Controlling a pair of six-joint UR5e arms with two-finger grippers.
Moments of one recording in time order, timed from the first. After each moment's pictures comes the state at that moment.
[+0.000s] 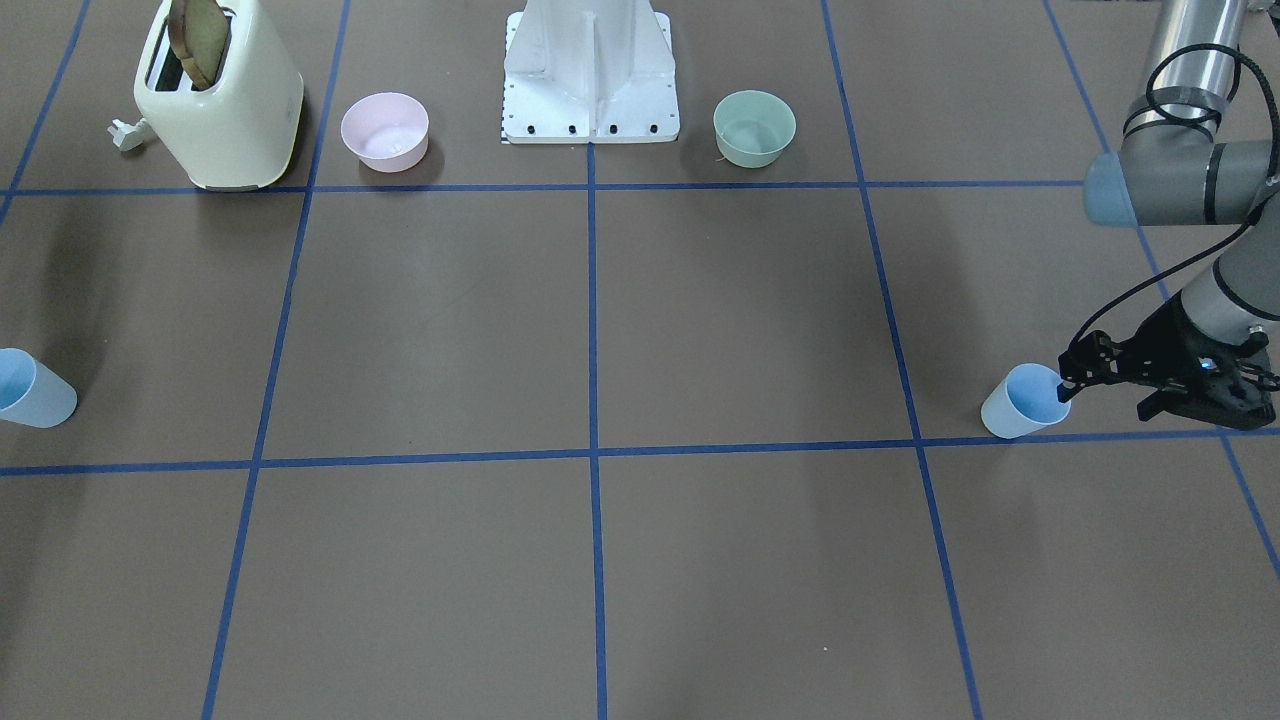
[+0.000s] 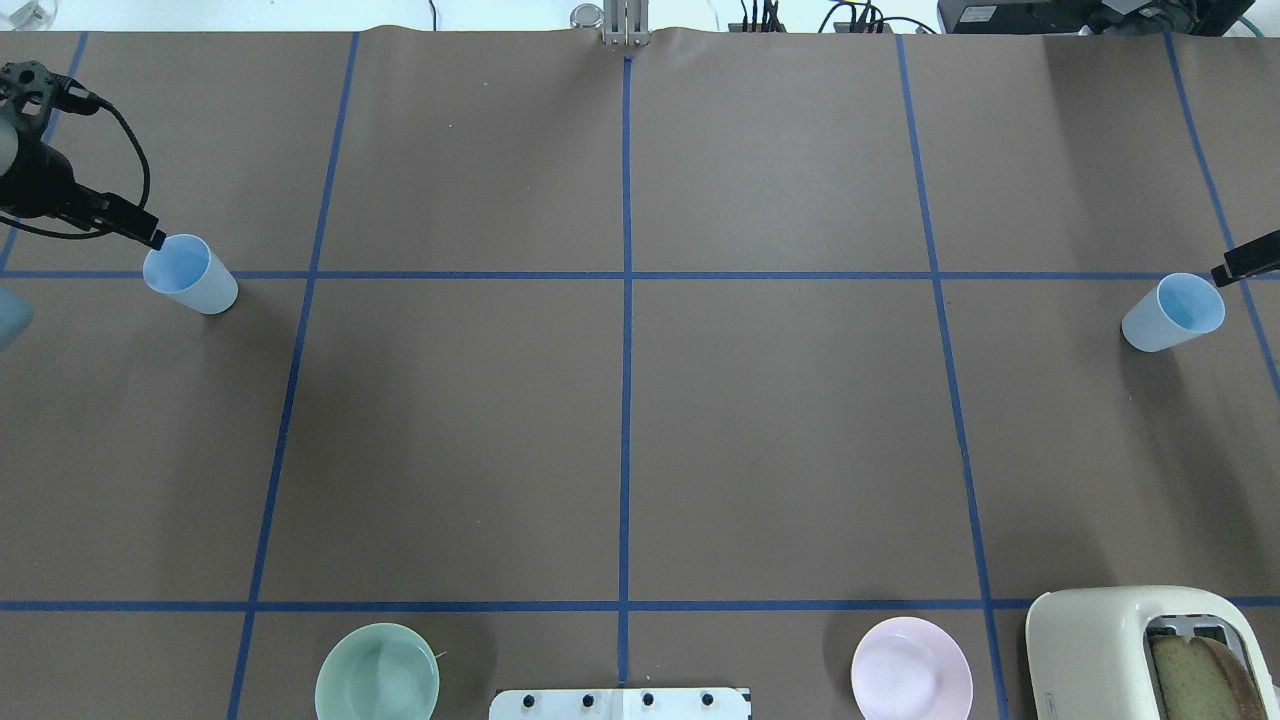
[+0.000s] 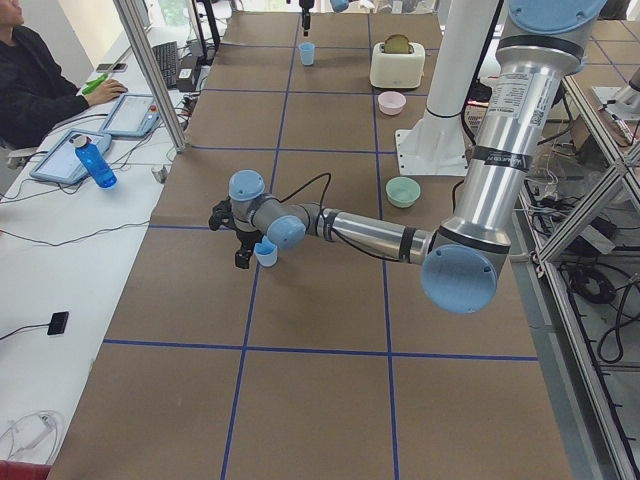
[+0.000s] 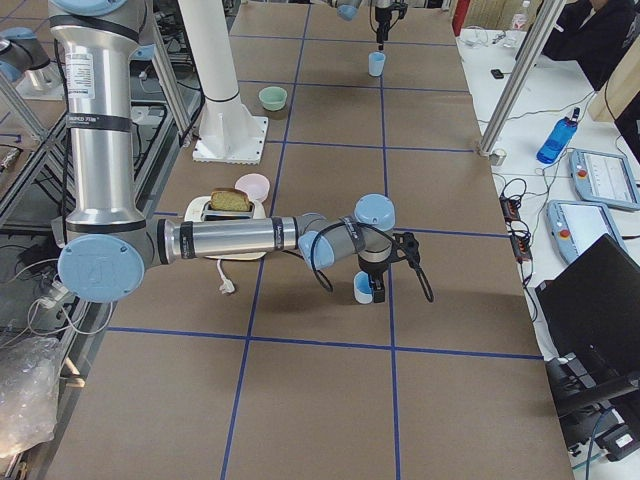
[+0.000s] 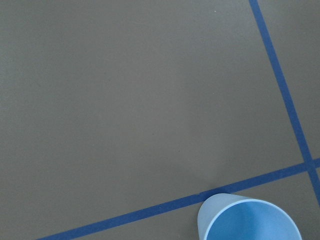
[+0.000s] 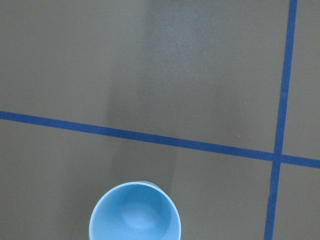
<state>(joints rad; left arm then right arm) -1.12 -1.81 -1.48 -2.02 -2.22 -0.43 1.29 -1.58 1.64 -1.21 2.26 0.33</state>
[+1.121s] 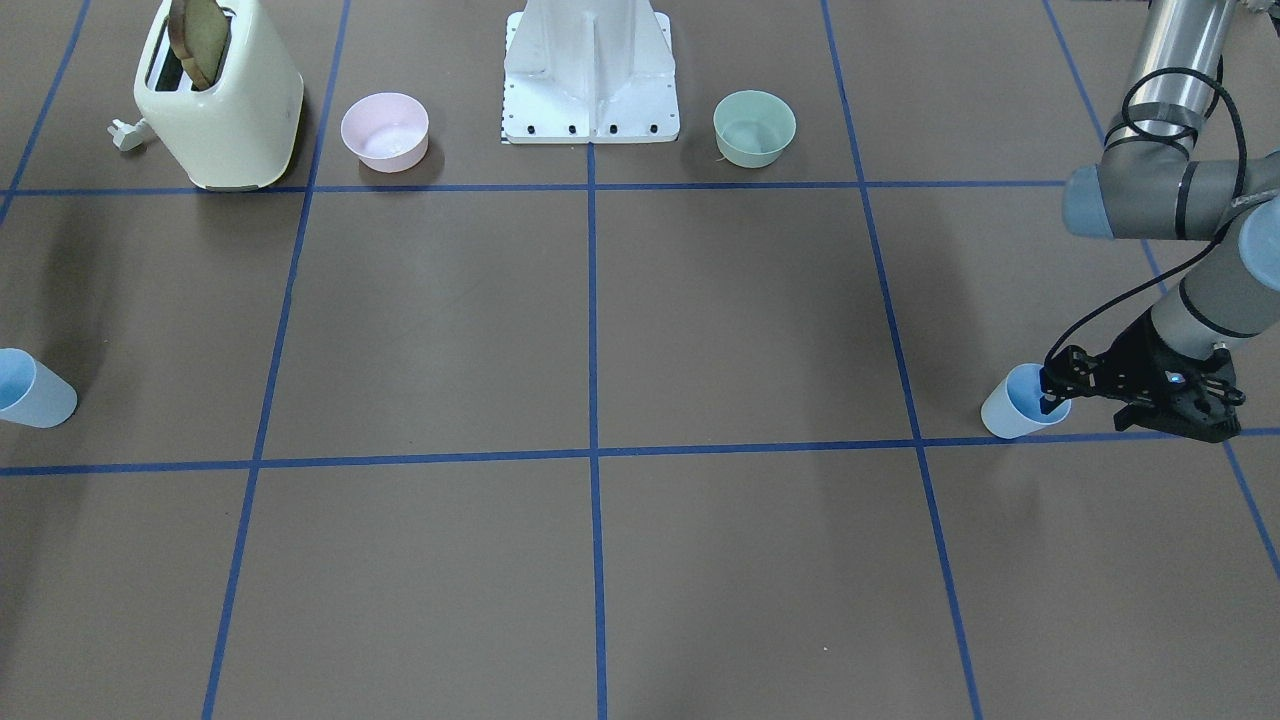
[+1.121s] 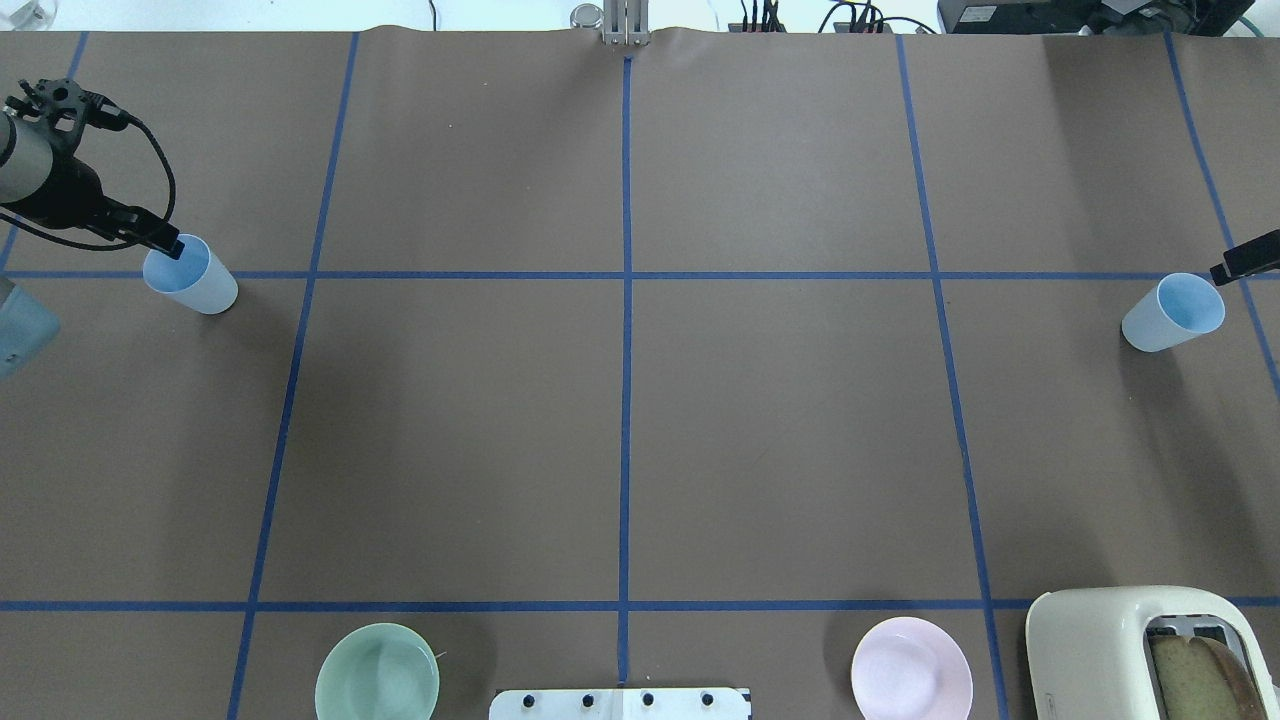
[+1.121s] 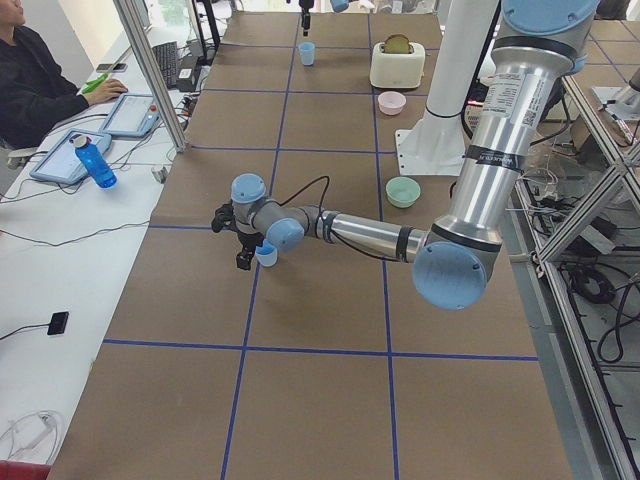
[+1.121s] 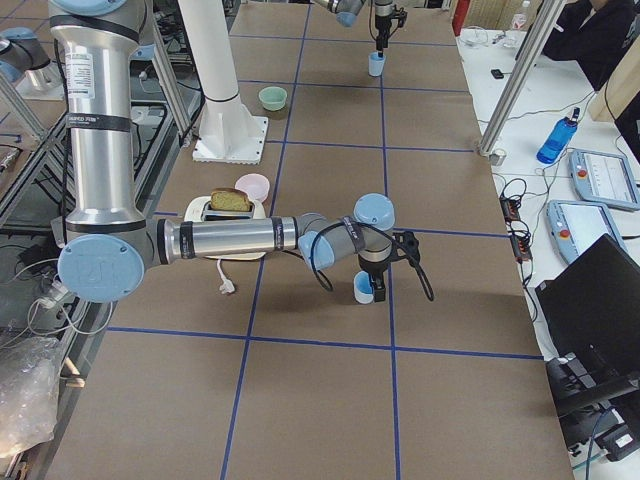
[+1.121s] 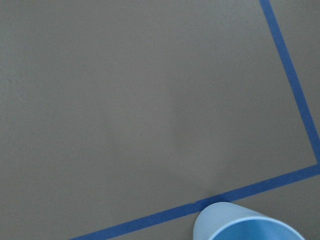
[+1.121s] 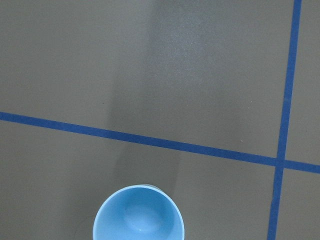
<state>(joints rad) -1.09 -1.83 -1.44 -2.05 -2.19 -0.45 1.29 -1.58 1.64 -1.20 2.26 0.33</state>
